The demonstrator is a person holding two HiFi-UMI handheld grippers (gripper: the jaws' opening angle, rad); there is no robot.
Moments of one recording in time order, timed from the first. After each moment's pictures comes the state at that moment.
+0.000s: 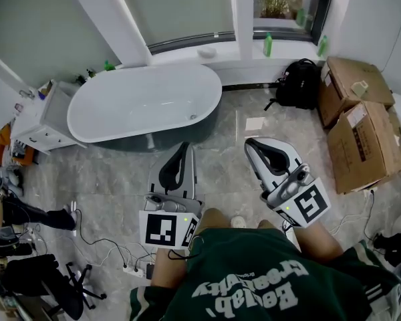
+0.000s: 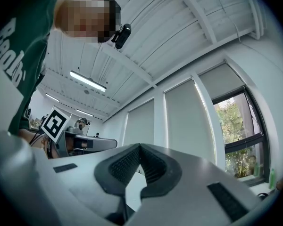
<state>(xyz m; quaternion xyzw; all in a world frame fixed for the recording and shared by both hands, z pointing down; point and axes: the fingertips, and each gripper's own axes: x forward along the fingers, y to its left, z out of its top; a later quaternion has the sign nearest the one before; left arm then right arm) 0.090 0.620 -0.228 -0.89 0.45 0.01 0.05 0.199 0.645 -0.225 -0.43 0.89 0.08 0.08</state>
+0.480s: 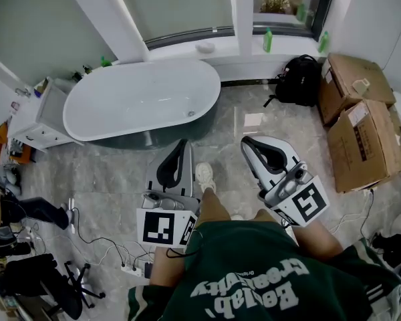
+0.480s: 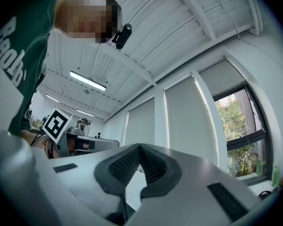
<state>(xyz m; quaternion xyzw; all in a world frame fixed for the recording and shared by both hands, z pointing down) 0.093 0.599 -0.210 -0.89 0.46 0.00 0.04 0.197 0.626 -0.212 -0.42 0.90 0.08 0.09</state>
